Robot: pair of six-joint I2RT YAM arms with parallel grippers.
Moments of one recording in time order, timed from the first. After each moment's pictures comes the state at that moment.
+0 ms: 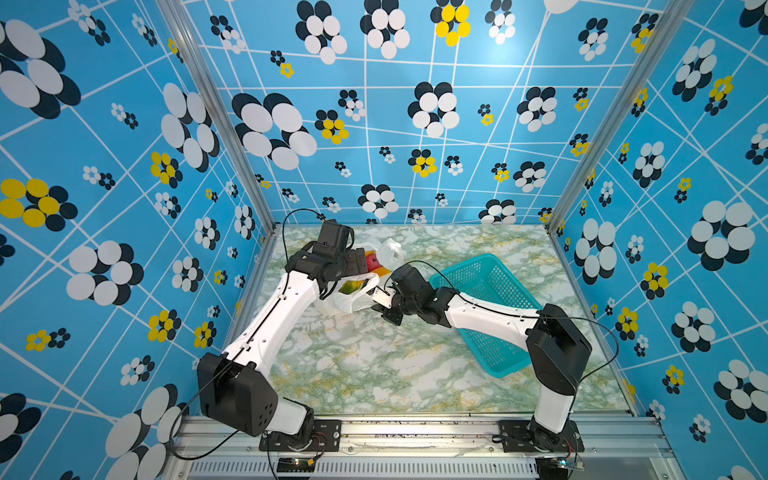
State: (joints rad) left arm -0.32 1.47 1.39 -0.78 -0.17 -0.42; right arm 0.90 1.85 1.34 -0.16 -0.16 -0.40
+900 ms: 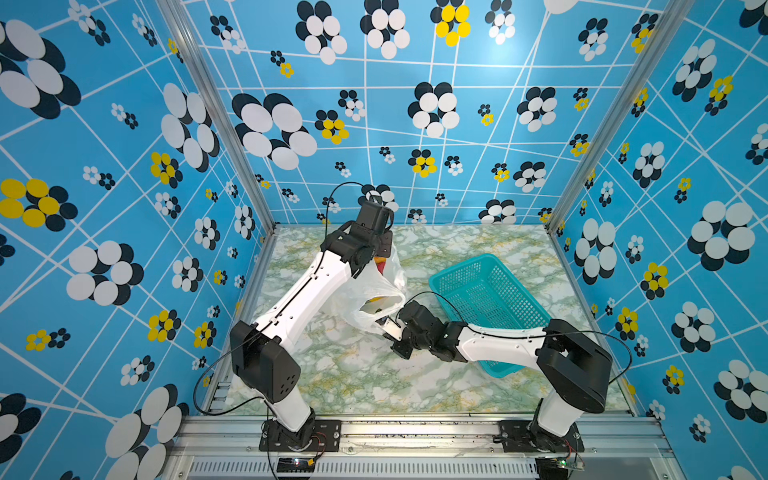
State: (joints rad) left arm -0.54 1.67 1.71 -0.74 -0.29 -0.23; right arm 1.02 1.71 0.93 0.07 -0.03 -0.18
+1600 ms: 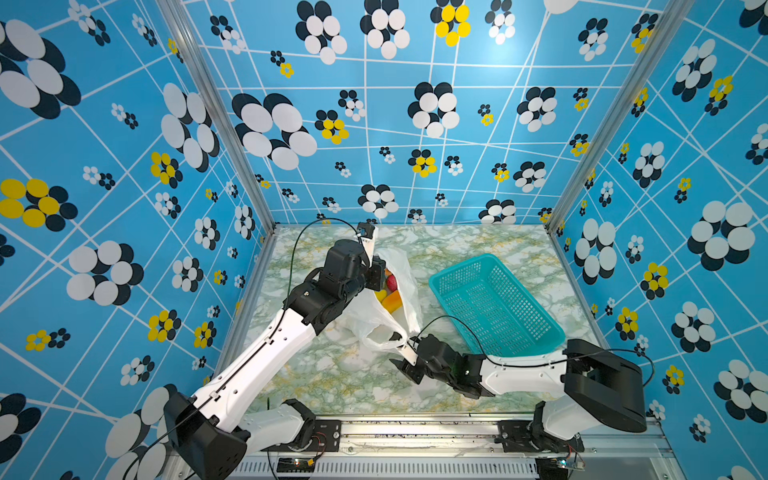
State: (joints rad) left arm -0.59 1.19 1.19 -0.43 -0.09 -0.19; right arm 1.16 1.50 0.61 0.37 0.18 -0.02
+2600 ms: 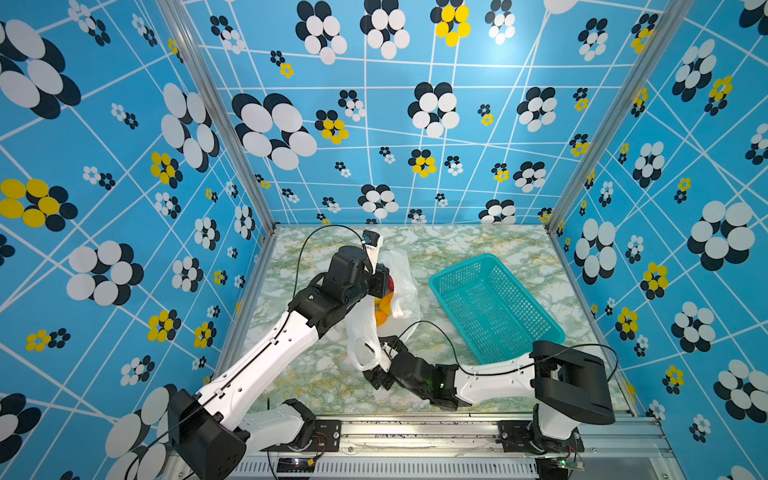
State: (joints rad) left arm -0.59 1.20 1.14 -0.40 -0.04 -0.20; right arm 1.34 1.74 0.80 0.50 0.40 0.06
